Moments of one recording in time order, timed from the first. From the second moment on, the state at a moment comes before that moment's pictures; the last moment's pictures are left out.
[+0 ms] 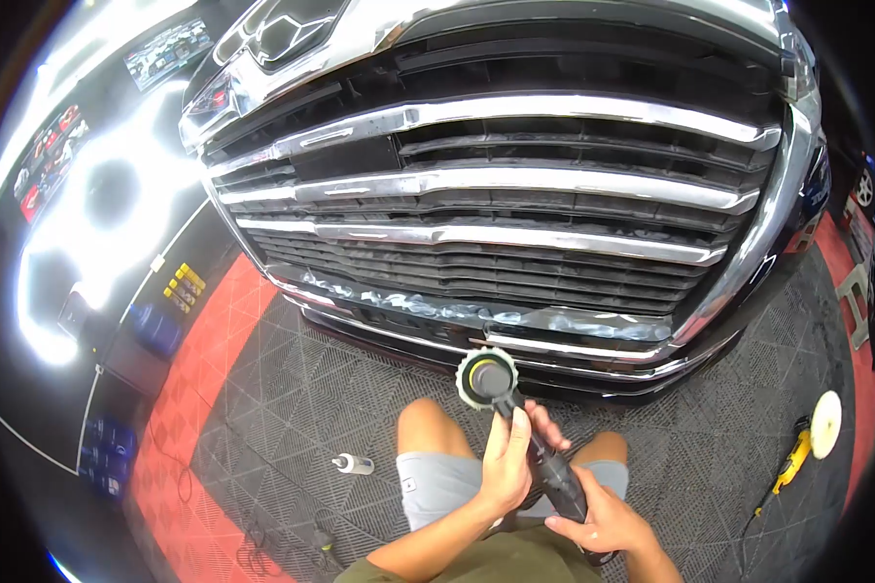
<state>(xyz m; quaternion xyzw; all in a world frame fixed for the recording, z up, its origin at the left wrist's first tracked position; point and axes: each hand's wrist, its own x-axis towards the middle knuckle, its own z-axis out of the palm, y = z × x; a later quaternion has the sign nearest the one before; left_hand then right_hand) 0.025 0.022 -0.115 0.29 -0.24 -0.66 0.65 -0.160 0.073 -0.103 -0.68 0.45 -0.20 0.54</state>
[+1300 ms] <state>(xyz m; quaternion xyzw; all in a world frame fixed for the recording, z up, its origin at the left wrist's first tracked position) 0.090 -0.056 -0.082 0.21 -0.20 -0.71 0.64 -0.062 0.010 -0.034 -0.61 0.45 -0.28 0.59</state>
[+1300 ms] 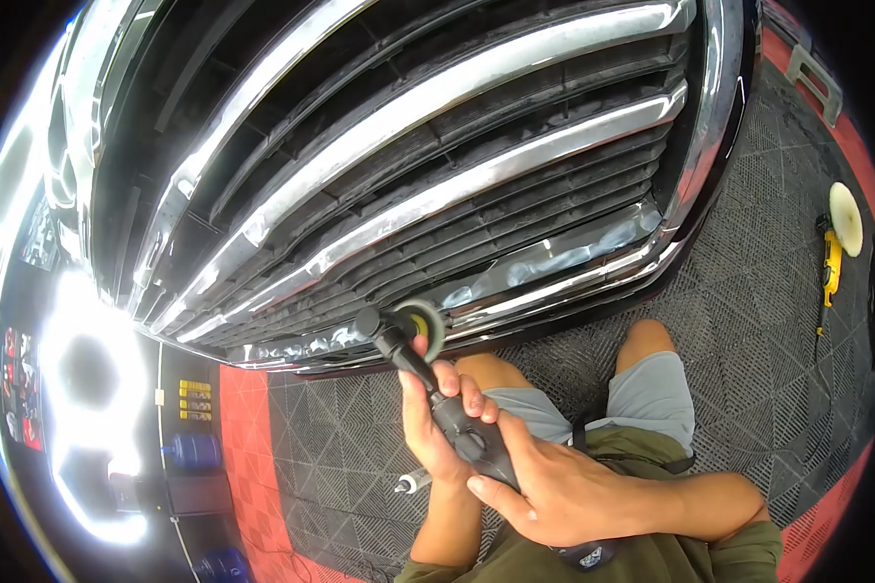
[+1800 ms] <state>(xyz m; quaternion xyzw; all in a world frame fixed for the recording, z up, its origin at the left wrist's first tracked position) 0.068 -0.055 -0.067 0.22 -0.19 -0.74 0.60 -0.077 0.023 -0.026 -0.61 0.42 -0.31 0.60</state>
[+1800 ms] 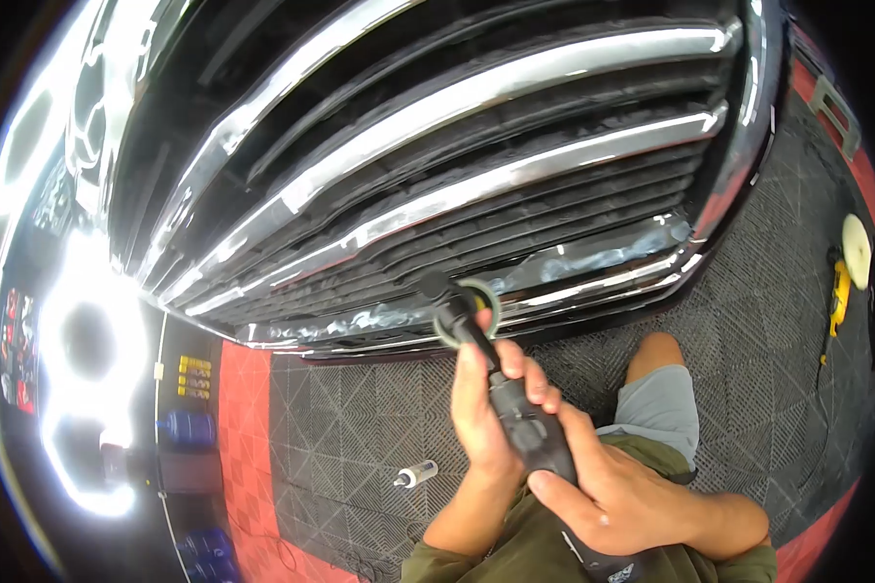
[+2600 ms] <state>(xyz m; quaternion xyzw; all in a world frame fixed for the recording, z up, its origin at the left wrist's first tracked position) 0.090 -0.055 -0.052 0.26 -0.15 -0.72 0.63 -0.065 0.009 -0.007 -0.62 0.43 -0.26 0.60</state>
